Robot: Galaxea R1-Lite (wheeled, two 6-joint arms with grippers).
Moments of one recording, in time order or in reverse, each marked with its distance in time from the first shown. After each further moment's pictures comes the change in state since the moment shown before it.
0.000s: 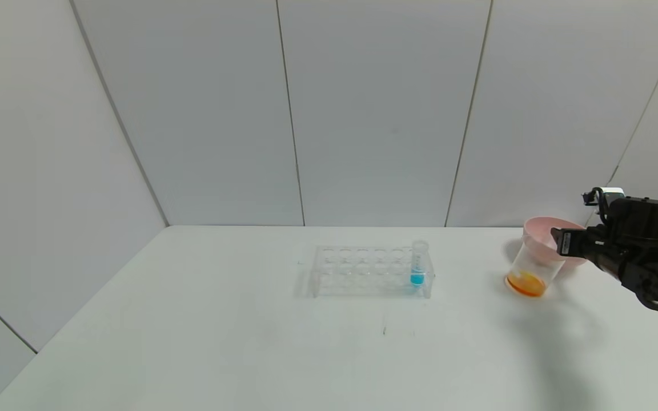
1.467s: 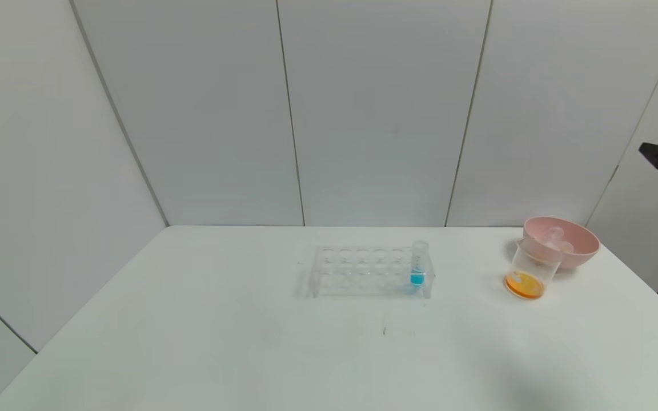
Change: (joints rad) left arm 0.000 0.000 0.000 0.000 0.000 0.000; right arm 0.010 -0.650 0.082 0.310 0.010 0.199
